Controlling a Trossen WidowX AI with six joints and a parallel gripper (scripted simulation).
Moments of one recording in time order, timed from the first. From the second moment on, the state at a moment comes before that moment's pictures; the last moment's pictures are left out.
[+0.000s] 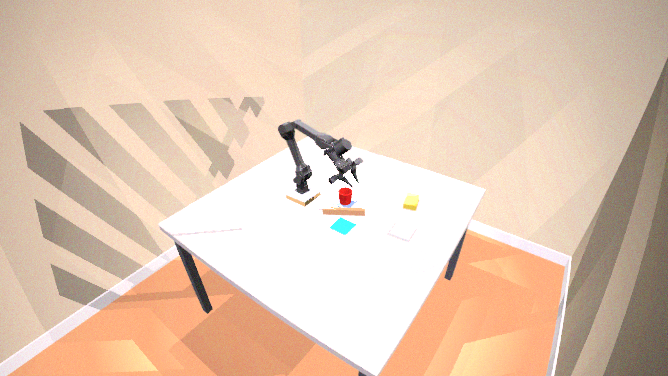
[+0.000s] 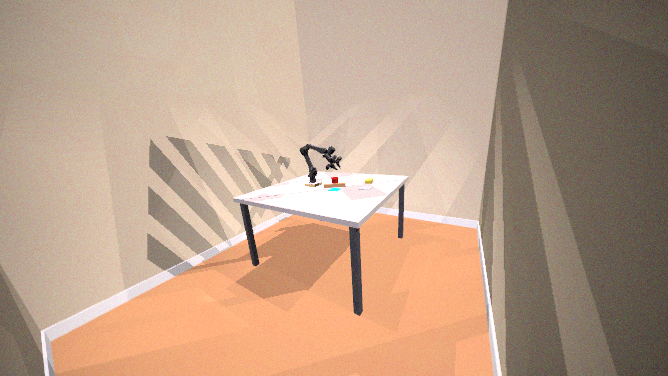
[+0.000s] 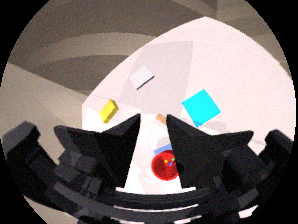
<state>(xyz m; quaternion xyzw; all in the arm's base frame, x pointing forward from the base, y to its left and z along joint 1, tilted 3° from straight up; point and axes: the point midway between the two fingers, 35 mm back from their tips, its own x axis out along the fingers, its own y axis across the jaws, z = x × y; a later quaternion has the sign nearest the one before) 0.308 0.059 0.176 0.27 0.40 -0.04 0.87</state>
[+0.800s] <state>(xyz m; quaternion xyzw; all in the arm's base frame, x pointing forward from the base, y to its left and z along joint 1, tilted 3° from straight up) 0.207 0.082 0.110 0.32 0.65 -0.29 0.63</state>
